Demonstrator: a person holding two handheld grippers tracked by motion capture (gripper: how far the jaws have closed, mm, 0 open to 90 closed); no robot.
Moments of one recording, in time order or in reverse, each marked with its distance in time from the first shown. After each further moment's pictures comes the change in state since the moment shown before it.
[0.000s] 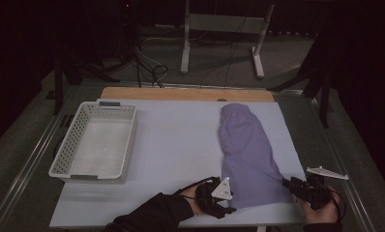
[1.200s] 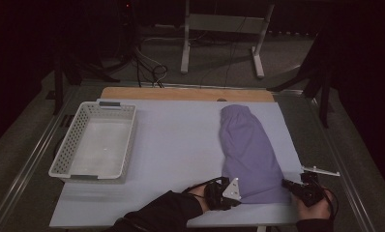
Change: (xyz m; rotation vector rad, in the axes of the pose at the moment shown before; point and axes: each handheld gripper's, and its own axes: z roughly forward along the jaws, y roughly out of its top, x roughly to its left) left arm 0.002 0.009 0.021 0.078 -0.001 0.044; right arm 0.000 -0.003 0.021 0.099 -0.020 0.105
